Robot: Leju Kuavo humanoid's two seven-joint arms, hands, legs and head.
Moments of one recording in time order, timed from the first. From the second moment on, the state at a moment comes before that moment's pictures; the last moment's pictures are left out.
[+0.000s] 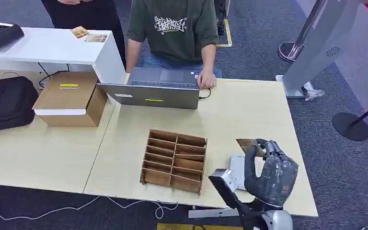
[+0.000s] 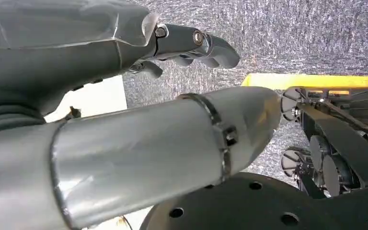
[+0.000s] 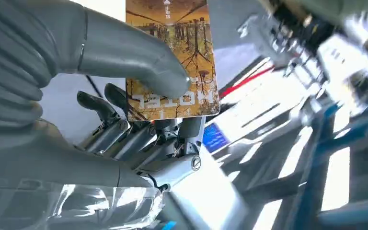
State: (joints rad) left arm -0.04 0.02 -1.49 -0.03 1.57 -0.18 -0.13; right arm 0.22 0.15 0.24 -1.86 1.41 -0.57 0.11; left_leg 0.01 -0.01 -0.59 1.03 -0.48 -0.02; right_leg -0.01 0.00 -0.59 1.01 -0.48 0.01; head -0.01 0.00
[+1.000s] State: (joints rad) left arm -0.04 0.00 -1.49 -0.03 1.53 -0.15 -0.13; right arm 0.16 0.27 -0.19 -1.86 0.84 -0.62 -0.20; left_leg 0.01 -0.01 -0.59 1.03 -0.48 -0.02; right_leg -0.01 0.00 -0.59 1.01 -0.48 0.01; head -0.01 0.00
